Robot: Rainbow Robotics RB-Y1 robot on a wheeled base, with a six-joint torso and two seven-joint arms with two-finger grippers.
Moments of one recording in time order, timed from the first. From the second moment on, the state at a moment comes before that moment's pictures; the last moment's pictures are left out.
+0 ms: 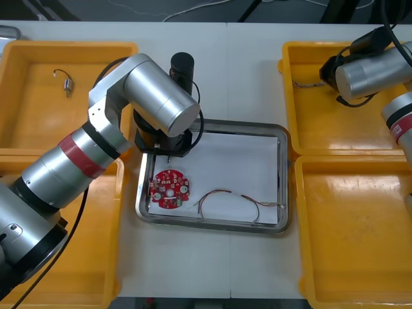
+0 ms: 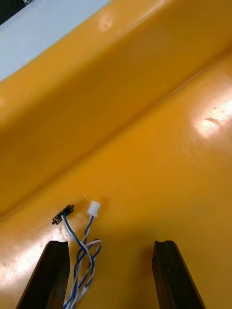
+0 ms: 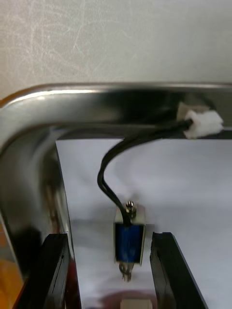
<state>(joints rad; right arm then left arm) -0.90 -0.52 0.21 -0.90 -0.22 0.84 0.60 -0.85 0.35 -0.58 -1.46 0.43 1.70 -0.85</state>
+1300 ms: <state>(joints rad) -0.96 -0.50 0.31 -0.84 -0.25 0.83 0.60 -0.85 0.62 -0.24 -1.89 0.67 1.91 -0.85</state>
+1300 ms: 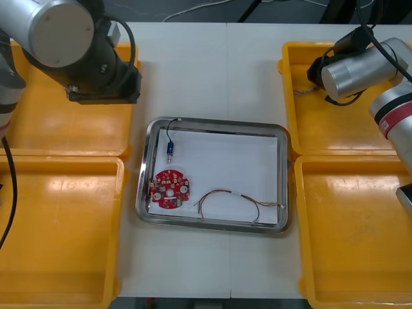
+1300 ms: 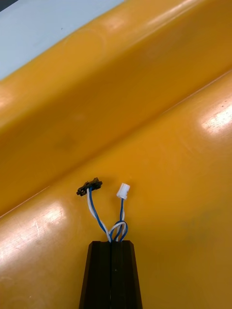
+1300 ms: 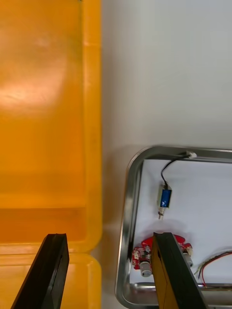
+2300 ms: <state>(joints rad) -0.97 -0.60 0.28 -1.06 -0.56 1.31 1.03 -0.77 0.65 0.12 -1.58 0.44 1.69 -1.15</state>
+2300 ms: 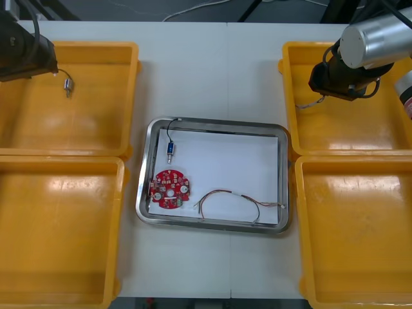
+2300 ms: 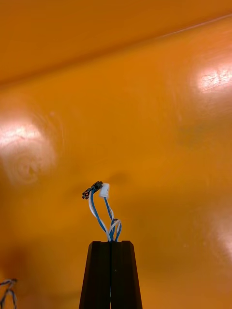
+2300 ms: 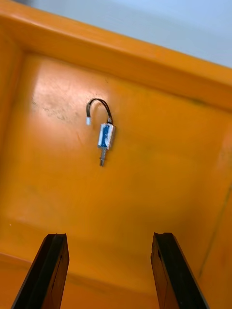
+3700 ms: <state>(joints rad) -0.86 -0.76 0.11 -1.15 -0.73 1.46 1.31 -0.96 0.57 0.05 -0.91 0.42 1.16 -1.47</state>
